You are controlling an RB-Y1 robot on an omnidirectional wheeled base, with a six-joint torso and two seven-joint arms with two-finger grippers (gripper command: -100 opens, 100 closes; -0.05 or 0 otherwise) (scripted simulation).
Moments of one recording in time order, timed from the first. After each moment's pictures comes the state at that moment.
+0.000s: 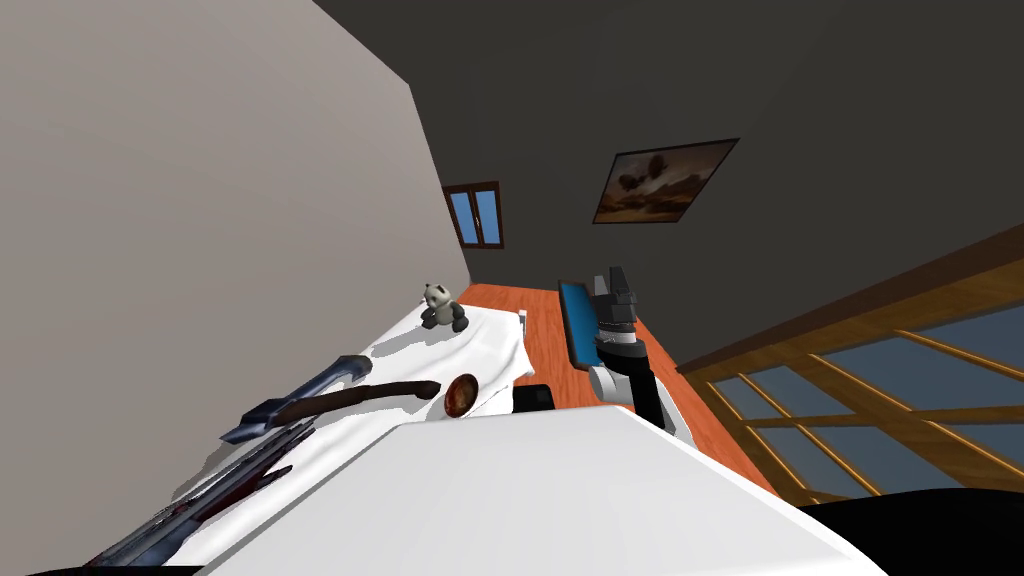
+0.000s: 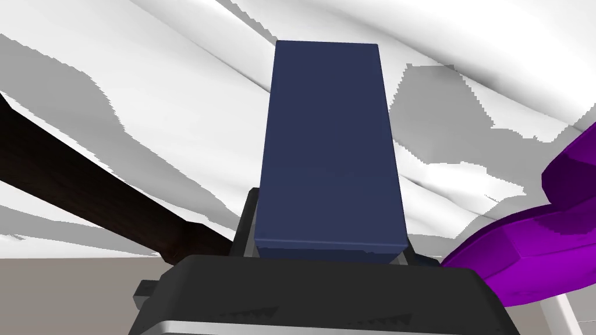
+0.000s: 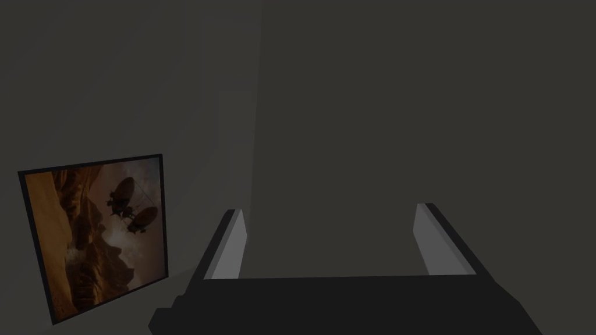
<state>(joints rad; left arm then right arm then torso) 0.63 0.71 -0.16 -0.95 0.26 0.22 -0.23 0.52 -0.02 0.01 -2.32 0.09 -0.51 0.13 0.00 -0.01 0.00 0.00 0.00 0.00</state>
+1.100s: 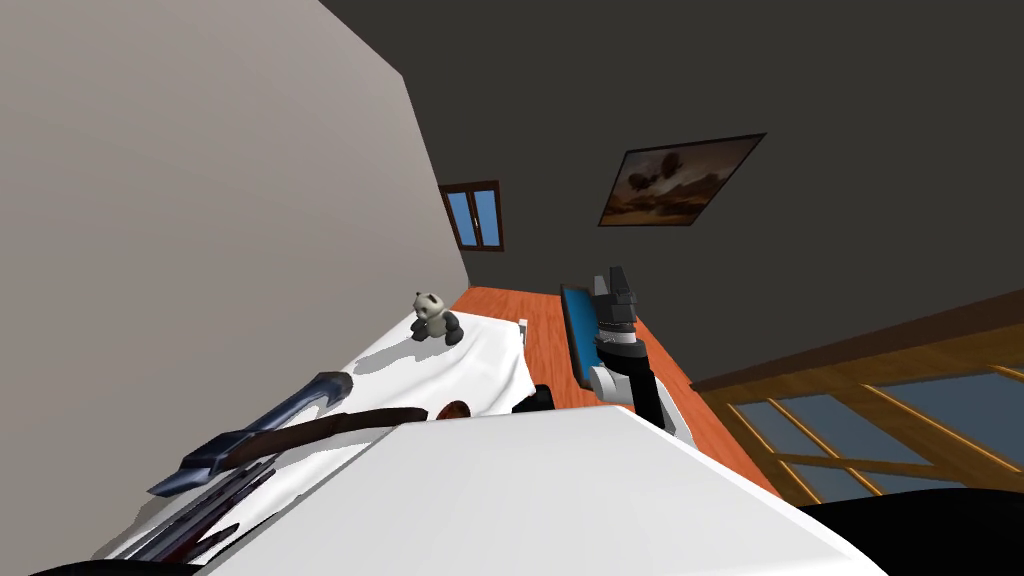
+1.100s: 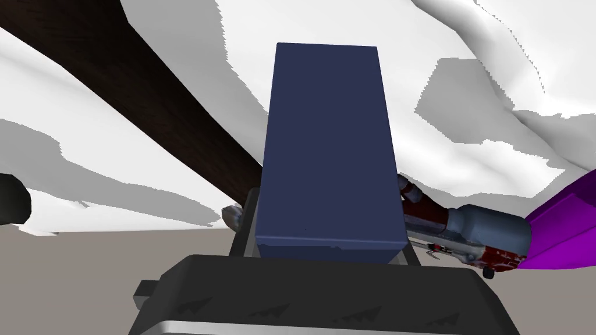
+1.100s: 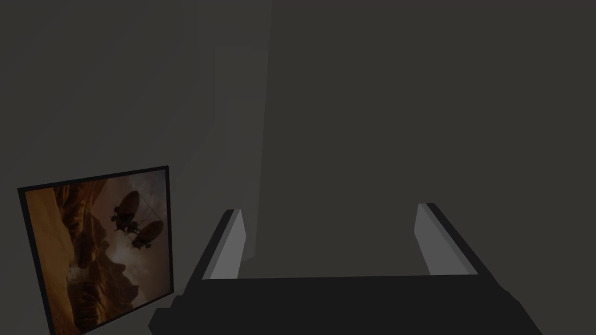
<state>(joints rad) 0.74 0.89 -0.14 -1.19 0.37 0.31 -0.24 0.52 -0.02 0.01 -2.32 0.09 -0.51 0.13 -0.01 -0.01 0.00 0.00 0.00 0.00</state>
